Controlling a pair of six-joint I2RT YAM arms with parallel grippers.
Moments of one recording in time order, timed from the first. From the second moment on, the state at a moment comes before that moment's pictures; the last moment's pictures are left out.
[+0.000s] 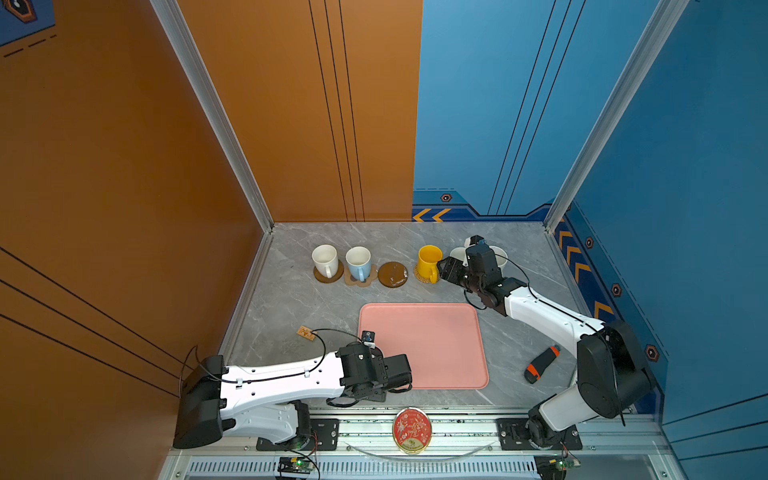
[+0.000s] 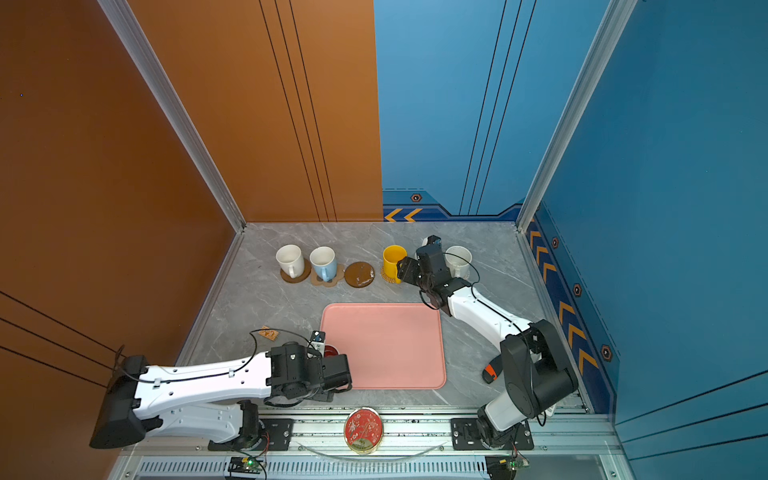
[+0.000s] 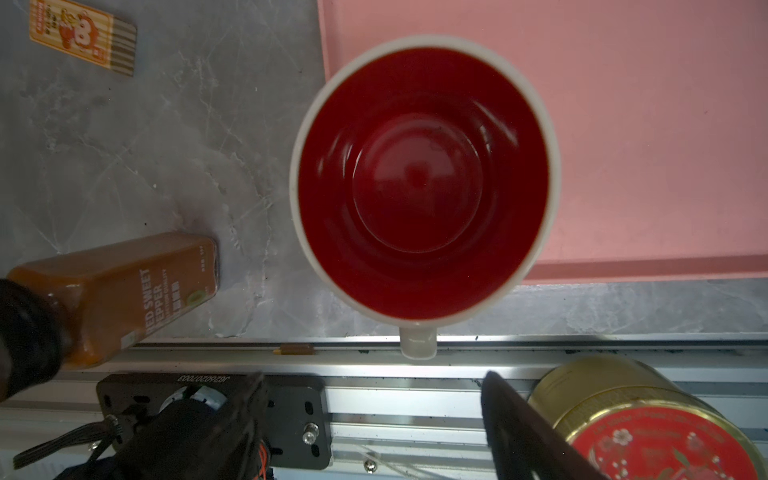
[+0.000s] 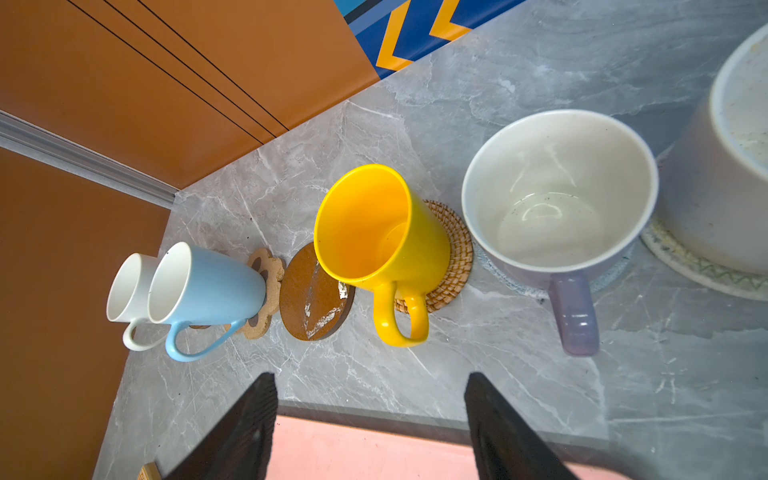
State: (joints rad) left arm -1.28 1.24 0.90 -1.23 -0.30 -1.21; right arm 0.45 1.55 1.02 -0.07 0.02 0.69
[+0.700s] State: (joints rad) left arm -1.26 1.28 0.83 -1.06 -0.29 -1.22; right arm 0.47 1.60 1.05 -0.07 0.02 0.69
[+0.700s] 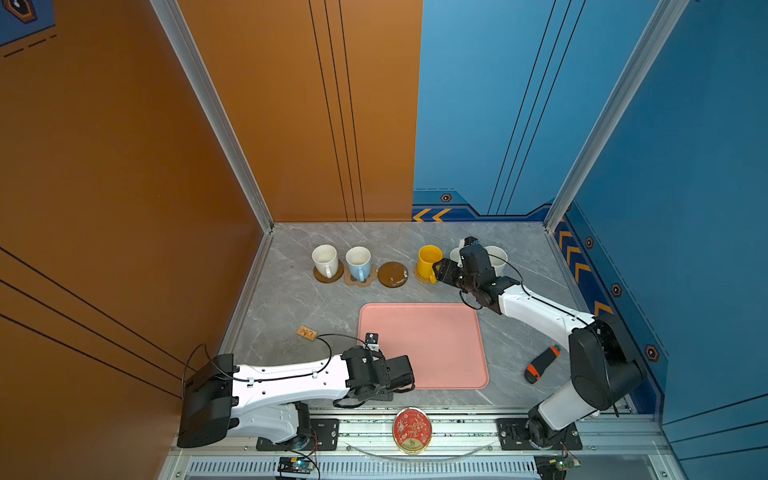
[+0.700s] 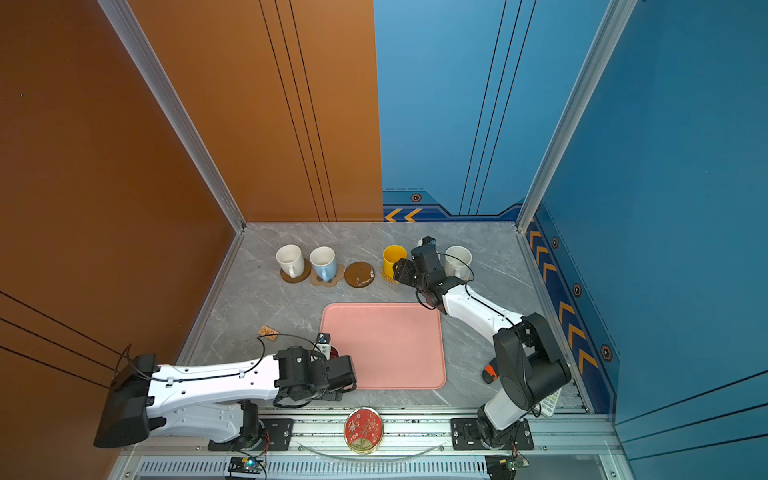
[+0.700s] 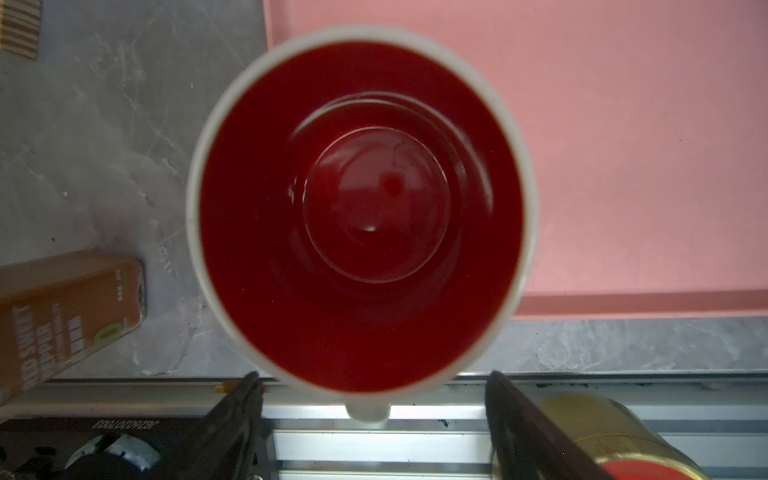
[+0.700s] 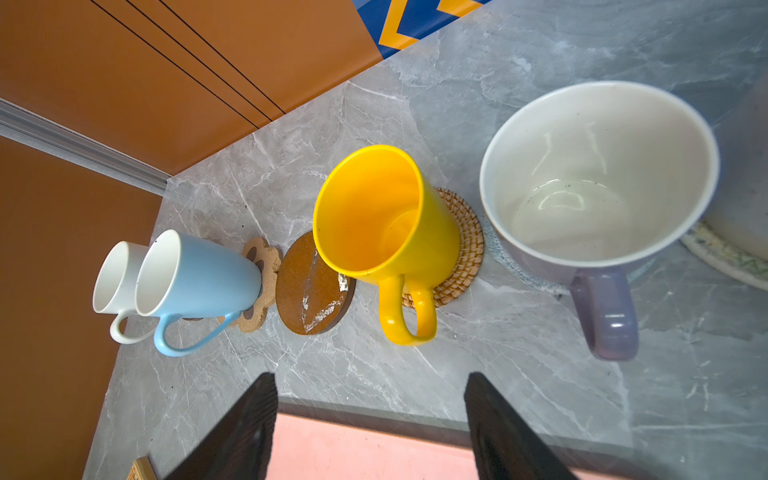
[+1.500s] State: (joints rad) left arm -1.18 1.31 0.76 -0.93 -0.28 -1.19; right arm 0.47 1.62 1.06 -0.07 0.01 0.69
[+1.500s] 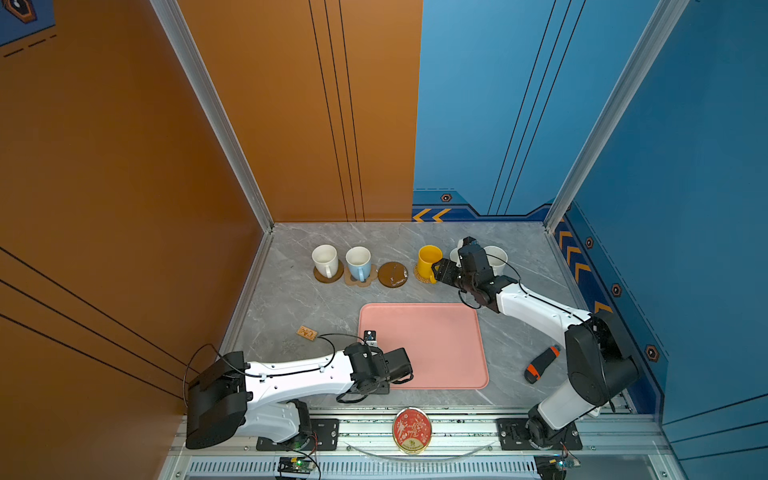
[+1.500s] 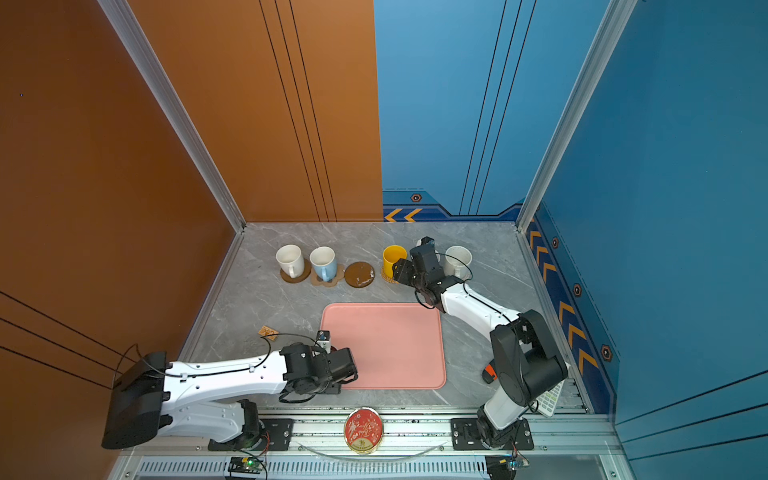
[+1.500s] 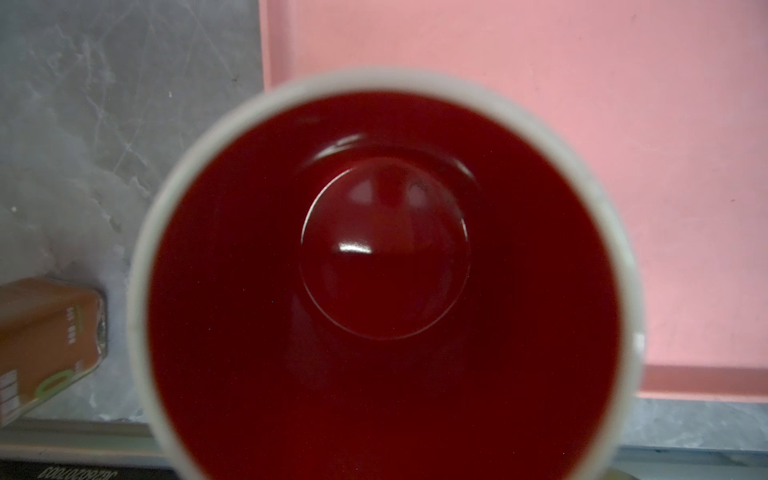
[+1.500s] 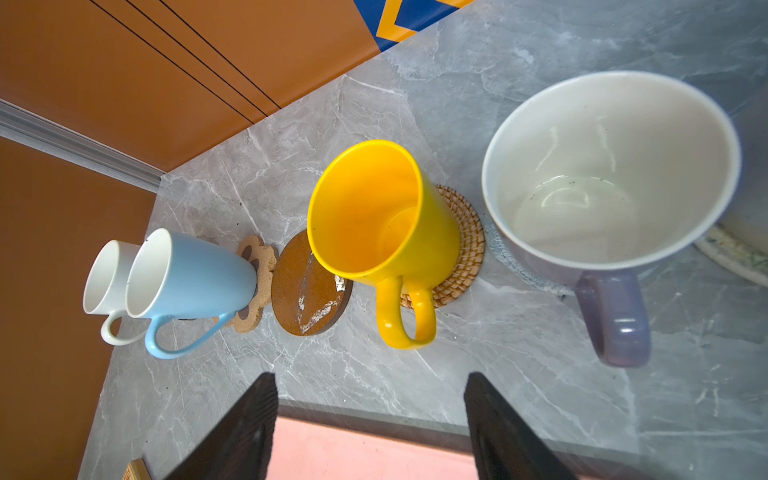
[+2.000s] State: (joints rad) left arm -1.17 1.35 0.75 -0.91 -0.27 -1.17; right arm 0.47 1.62 1.06 -0.07 0.01 0.69
